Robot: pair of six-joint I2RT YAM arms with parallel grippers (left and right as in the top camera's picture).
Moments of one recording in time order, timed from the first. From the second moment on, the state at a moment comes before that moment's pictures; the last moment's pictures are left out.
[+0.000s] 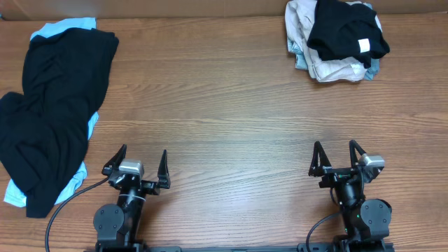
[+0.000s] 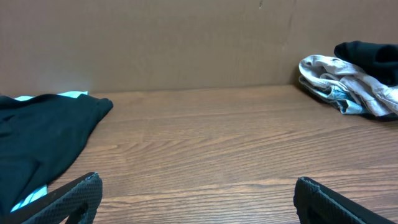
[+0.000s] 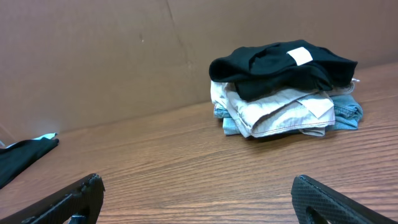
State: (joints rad) left arm 0.02 0.02 0.01 -0.06 0.17 -0.02; right arm 0.08 0.01 0.02 -0.03 -0.05 0.28
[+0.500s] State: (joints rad) left arm 0.02 0.02 0.01 -0.06 0.17 -0.02; right arm 0.08 0.01 0.02 -0.03 -0.05 0.28
